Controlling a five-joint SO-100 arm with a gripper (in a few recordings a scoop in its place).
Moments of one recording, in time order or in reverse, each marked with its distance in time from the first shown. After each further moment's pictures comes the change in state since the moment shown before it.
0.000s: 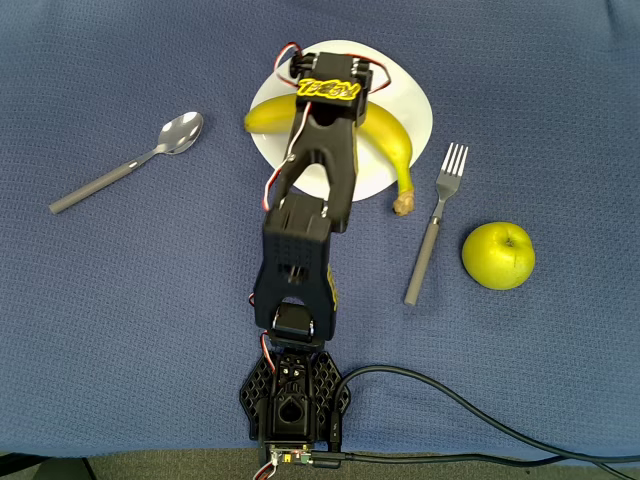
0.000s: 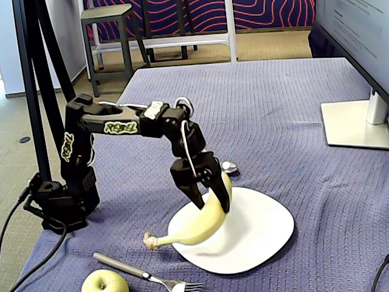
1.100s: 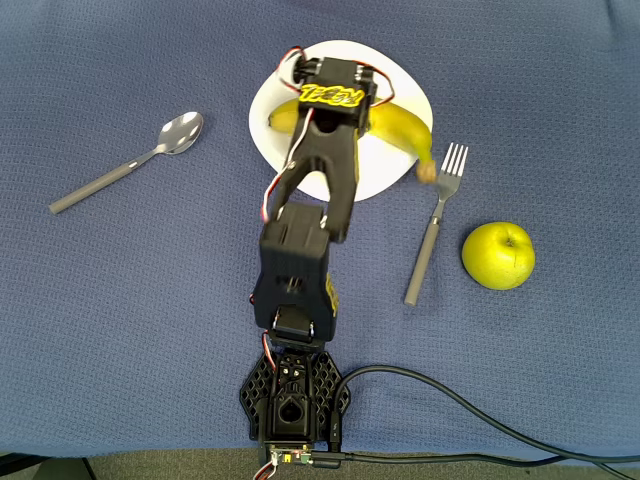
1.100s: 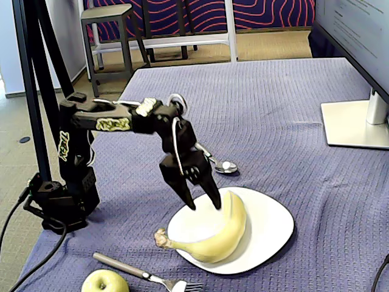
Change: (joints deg) arm -0.2 10.9 9.8 4.1 4.0
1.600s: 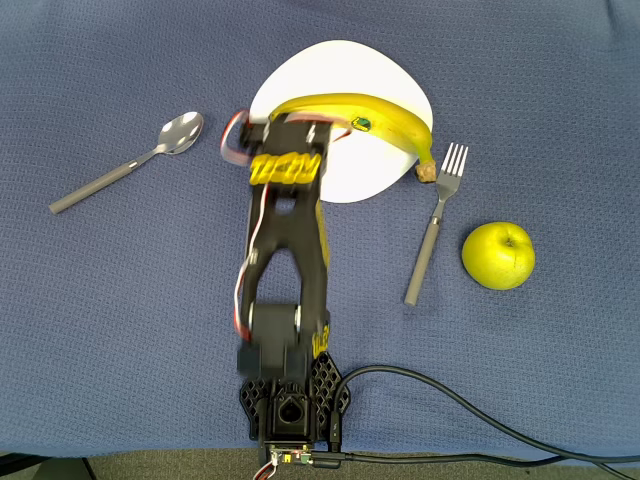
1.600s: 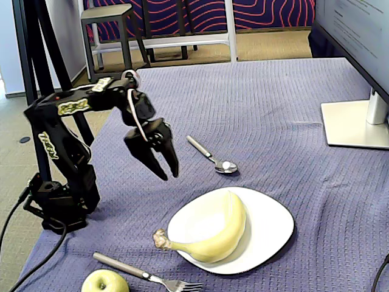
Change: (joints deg) arm -9.9 42.5 35.3 -1.9 -2.5
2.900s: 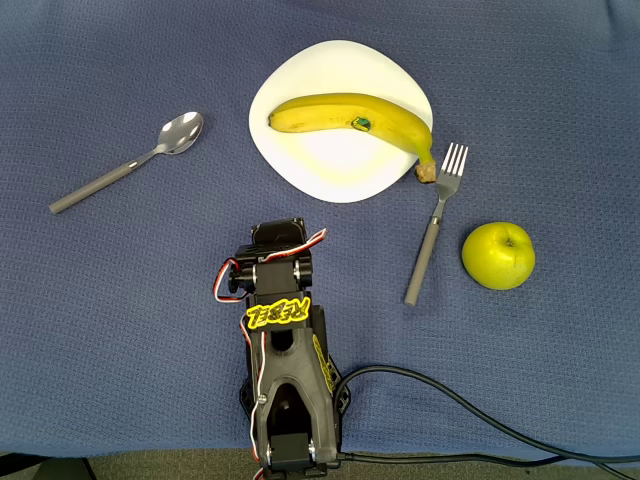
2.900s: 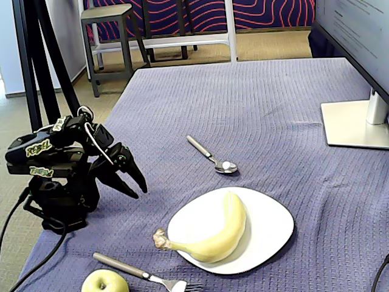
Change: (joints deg) arm -6.8 52.2 47.5 -2.0 -6.4
